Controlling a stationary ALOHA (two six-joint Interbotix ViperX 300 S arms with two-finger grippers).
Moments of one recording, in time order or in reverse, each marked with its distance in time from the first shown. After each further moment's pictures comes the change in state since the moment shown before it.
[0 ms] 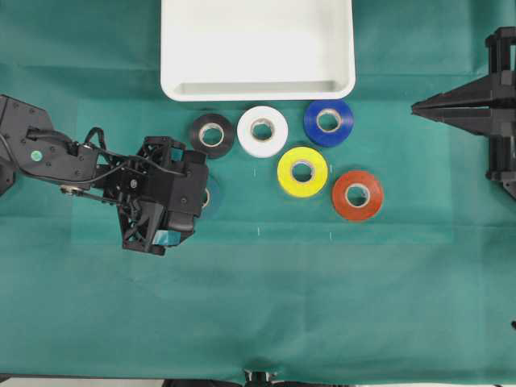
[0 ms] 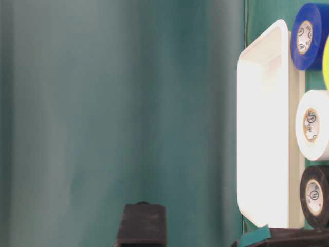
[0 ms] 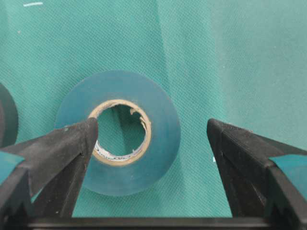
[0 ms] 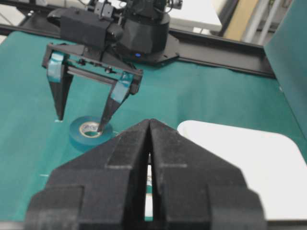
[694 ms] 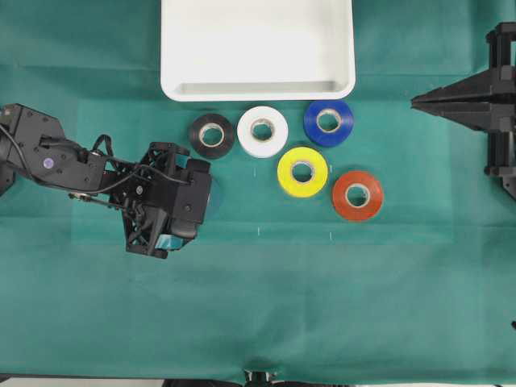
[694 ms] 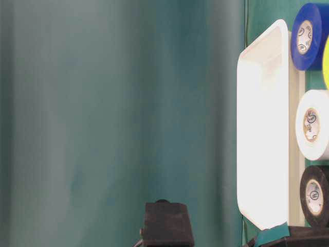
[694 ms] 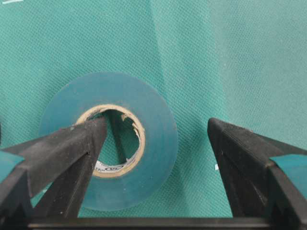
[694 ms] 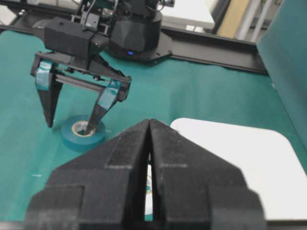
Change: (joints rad) left arm -0.008 0.064 -0.002 0.006 -0.014 0.005; right arm -0.021 0.000 0.000 0.000 0.002 -0.002
